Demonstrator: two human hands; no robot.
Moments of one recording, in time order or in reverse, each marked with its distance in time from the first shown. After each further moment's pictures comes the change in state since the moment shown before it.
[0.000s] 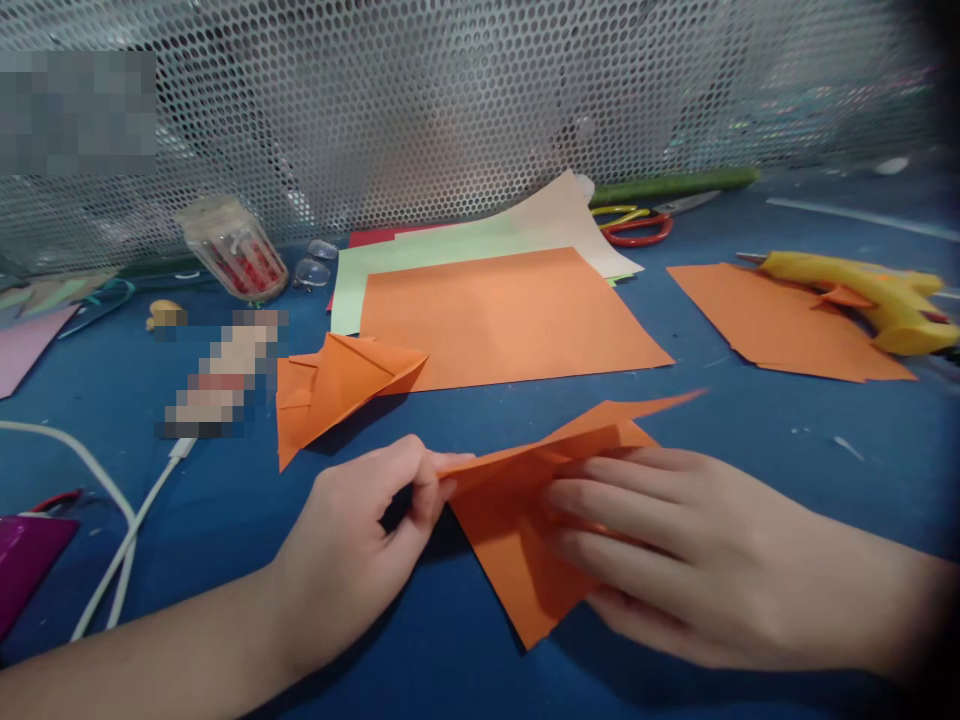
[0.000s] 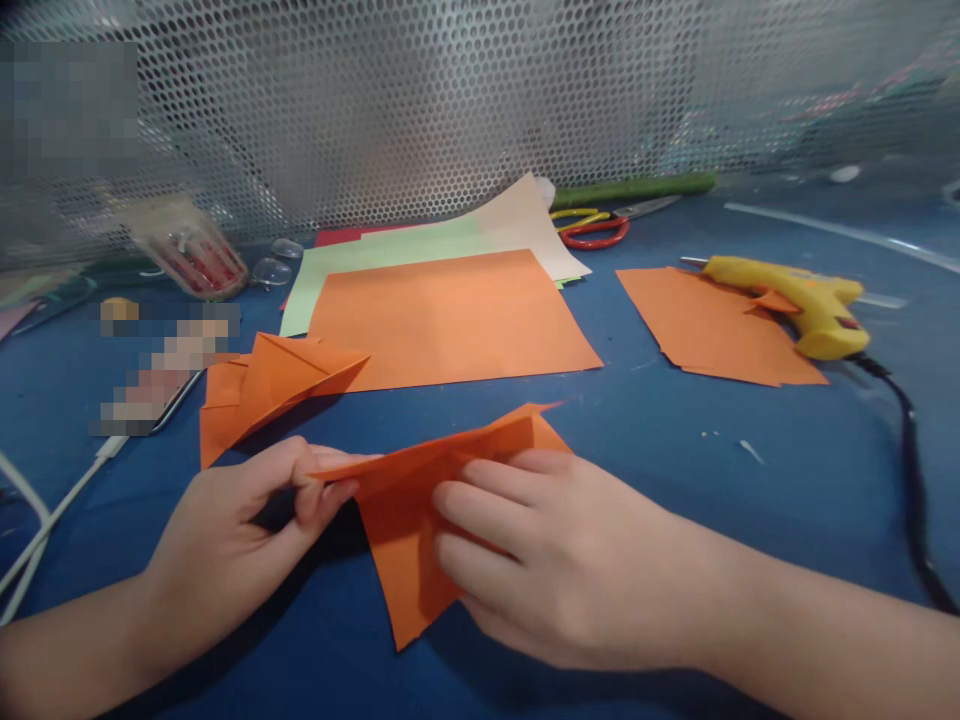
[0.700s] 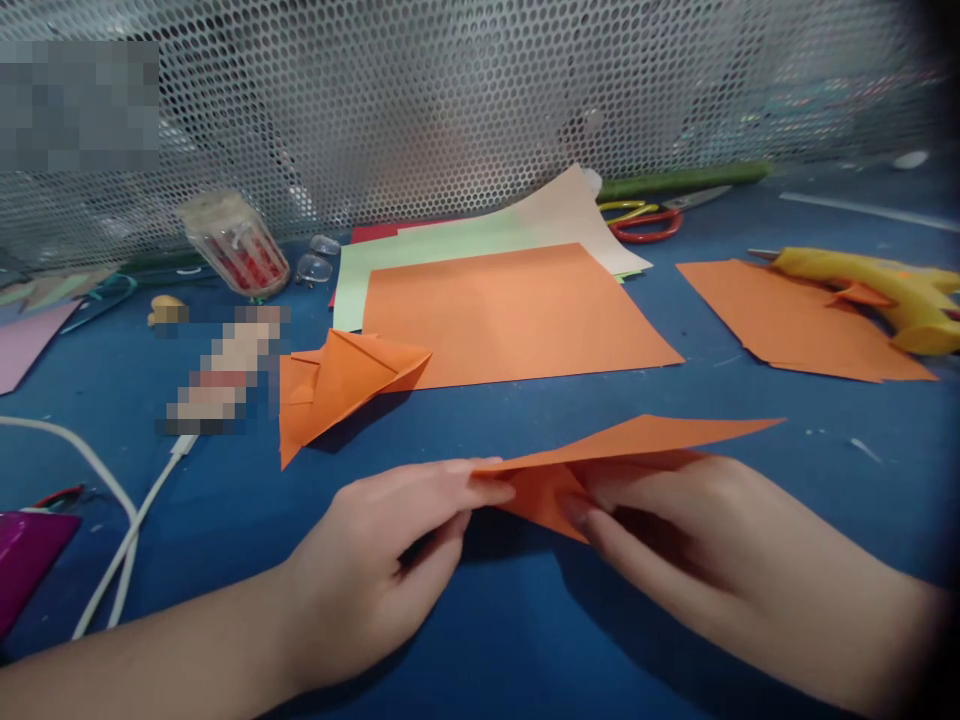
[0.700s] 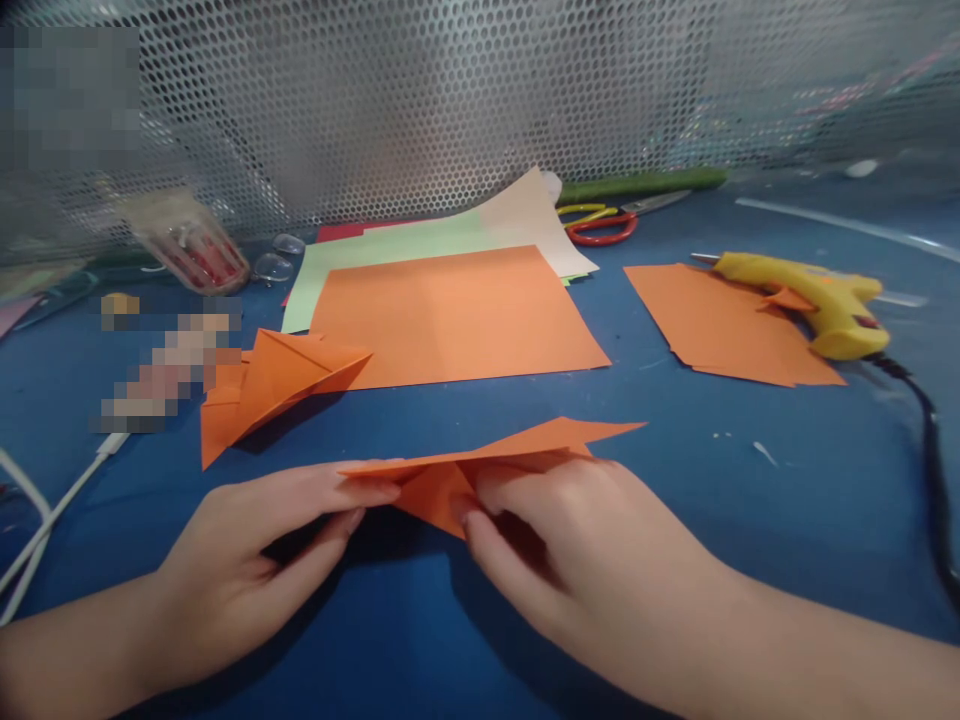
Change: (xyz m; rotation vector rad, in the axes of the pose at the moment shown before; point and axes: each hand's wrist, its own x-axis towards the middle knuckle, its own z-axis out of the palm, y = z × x) left_hand -0.009 -0.004 -0.001 0.062 -0.089 0.162; right_hand -0.006 -0.007 0.002 0.306 -0.061 0.515
